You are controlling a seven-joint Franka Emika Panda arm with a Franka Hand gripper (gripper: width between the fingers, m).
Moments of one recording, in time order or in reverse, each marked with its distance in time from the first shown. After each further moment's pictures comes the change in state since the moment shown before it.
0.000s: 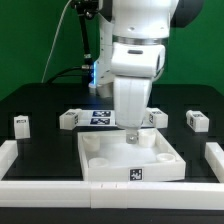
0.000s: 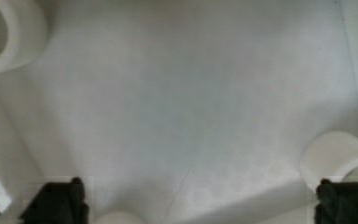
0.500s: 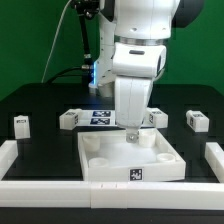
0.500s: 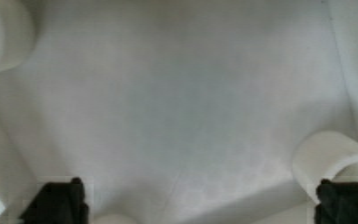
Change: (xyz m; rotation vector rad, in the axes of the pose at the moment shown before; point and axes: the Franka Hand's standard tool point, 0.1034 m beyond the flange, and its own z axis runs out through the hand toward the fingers) arm -0.006 -0.004 0.002 0.003 0.010 -0.056
